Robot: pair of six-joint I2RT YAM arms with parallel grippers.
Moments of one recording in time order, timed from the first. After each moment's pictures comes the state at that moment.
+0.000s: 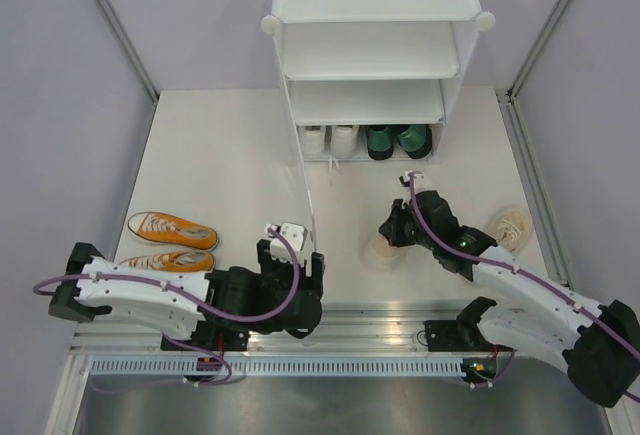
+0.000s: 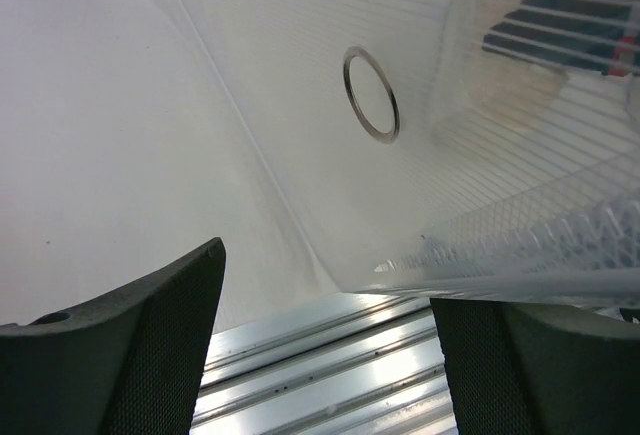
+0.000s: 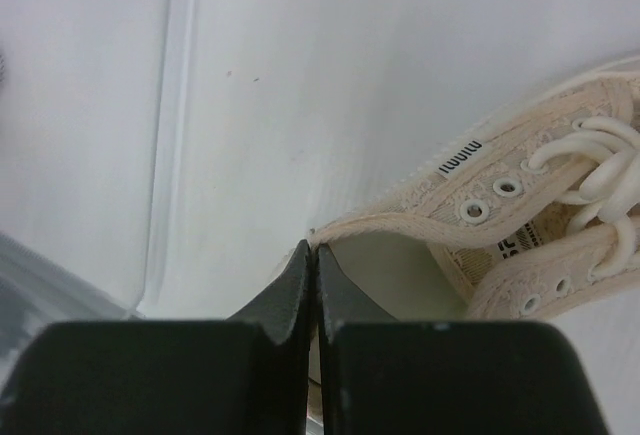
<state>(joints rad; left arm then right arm) -1.65 1.11 0.95 -0.88 -1.04 -1.13 0.62 0.96 0.57 -0.24 0.02 0.54</state>
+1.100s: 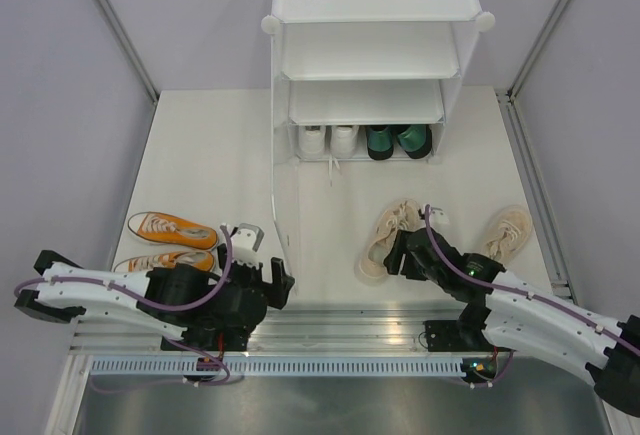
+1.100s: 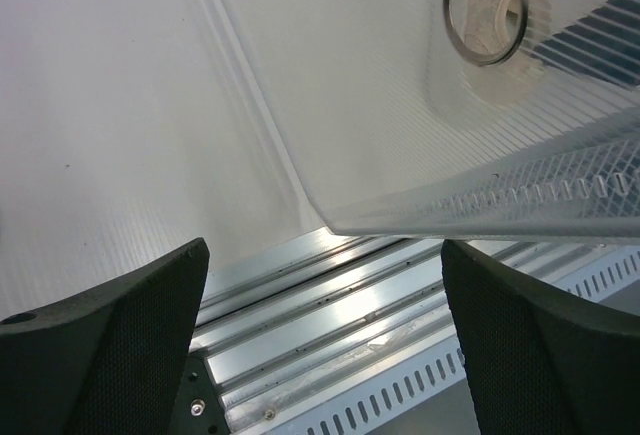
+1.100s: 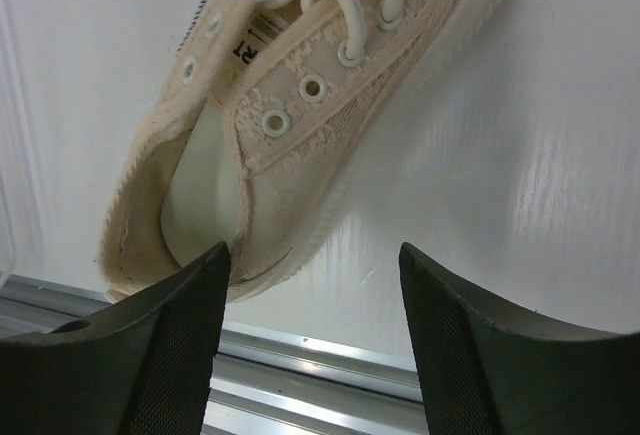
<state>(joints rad) -1.67 0.72 0.80 -1.08 -0.87 -1.20 0.86 0.78 0.45 -0.52 0.28 0.87</state>
